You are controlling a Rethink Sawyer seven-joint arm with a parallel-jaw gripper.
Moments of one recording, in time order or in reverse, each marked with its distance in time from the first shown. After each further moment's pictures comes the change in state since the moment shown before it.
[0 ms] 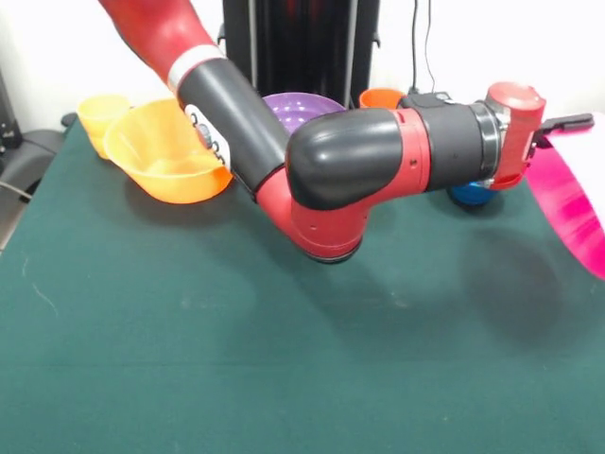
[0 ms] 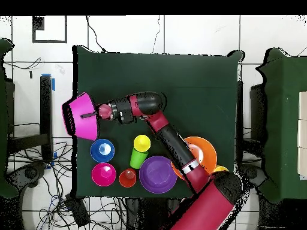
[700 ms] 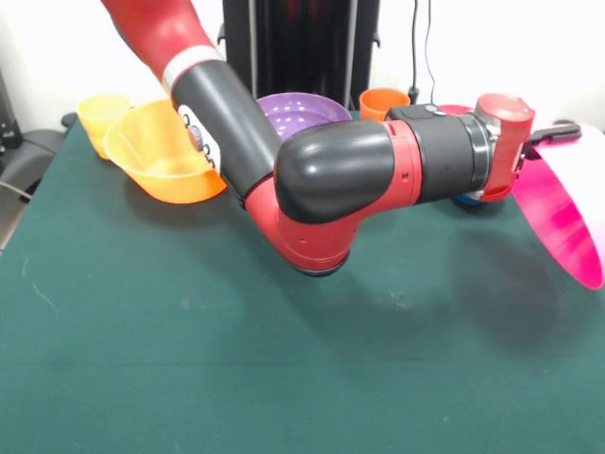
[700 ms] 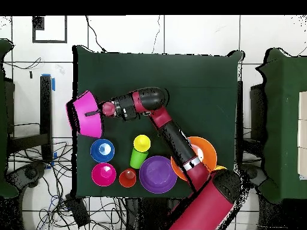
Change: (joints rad) arm 0.024 -0.023 0.000 -0.065 0.000 0.088 -0.027
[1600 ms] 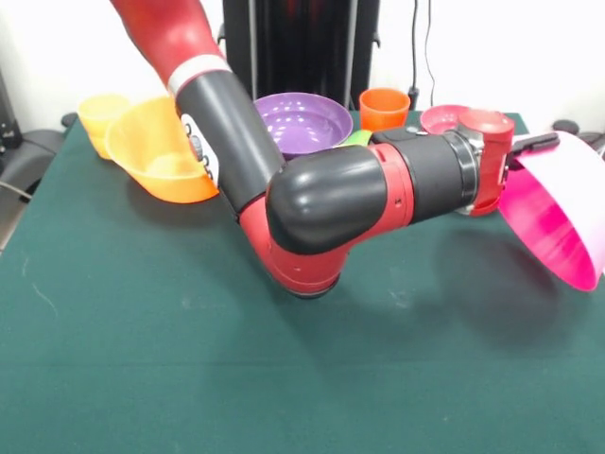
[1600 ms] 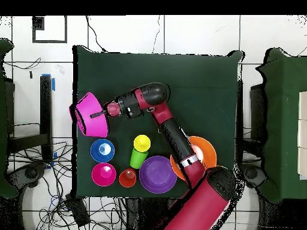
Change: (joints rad) arm 0.040 0.007 0.000 -0.117 0.003 0.171 -0.126
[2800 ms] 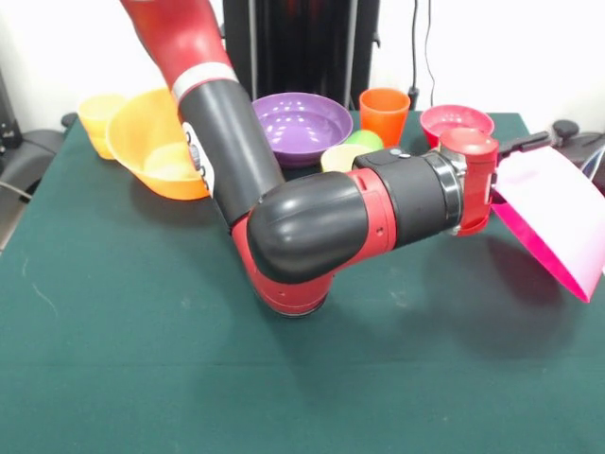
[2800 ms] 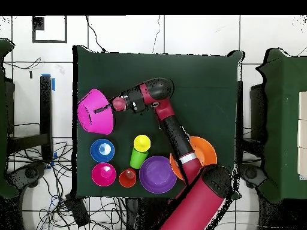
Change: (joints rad) arm 0.032 0.001 0.000 -0.102 0.053 0.080 -0.045
